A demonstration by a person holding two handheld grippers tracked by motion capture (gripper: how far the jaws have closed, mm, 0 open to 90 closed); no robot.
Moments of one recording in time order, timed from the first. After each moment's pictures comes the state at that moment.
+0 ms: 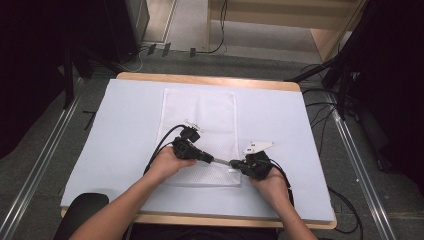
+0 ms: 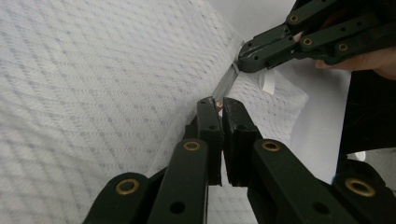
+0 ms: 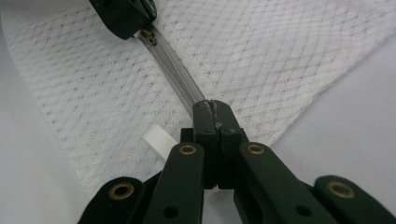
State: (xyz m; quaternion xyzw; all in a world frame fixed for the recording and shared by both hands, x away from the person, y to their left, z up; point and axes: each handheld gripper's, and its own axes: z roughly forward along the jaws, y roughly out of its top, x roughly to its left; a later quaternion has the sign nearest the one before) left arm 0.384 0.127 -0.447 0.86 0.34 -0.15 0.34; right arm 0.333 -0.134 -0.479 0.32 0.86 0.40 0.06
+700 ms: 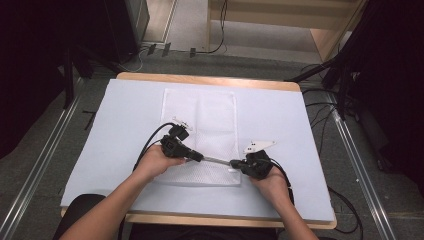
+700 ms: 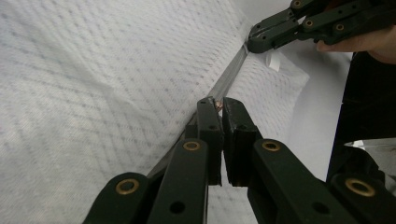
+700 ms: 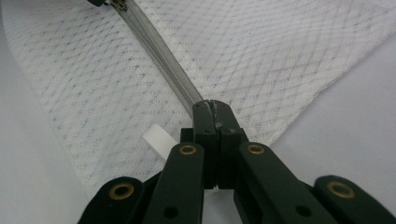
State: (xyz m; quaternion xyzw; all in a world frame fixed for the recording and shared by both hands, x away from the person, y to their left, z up) left arm 0.382 0.157 -0.438 0.86 0.35 -0.15 0.34; right arm 0.335 -0.135 -0.479 0.33 0.85 0.40 0.05
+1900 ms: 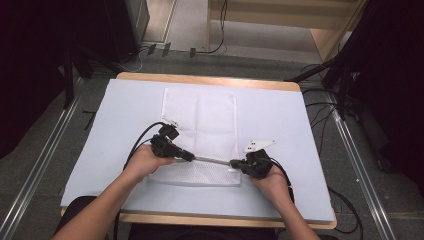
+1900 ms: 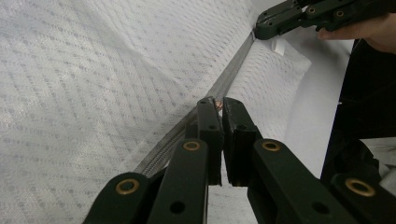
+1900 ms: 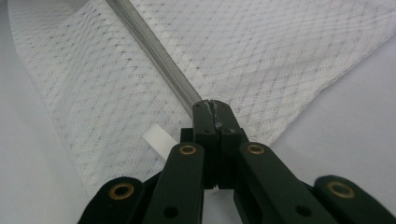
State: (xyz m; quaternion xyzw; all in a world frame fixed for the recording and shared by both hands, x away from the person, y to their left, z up) left arm 0.381 0.181 -0.434 0.86 0.36 -0.15 0.33; right arm 0.337 -0.135 -0.479 0.32 0.86 0.40 0.04
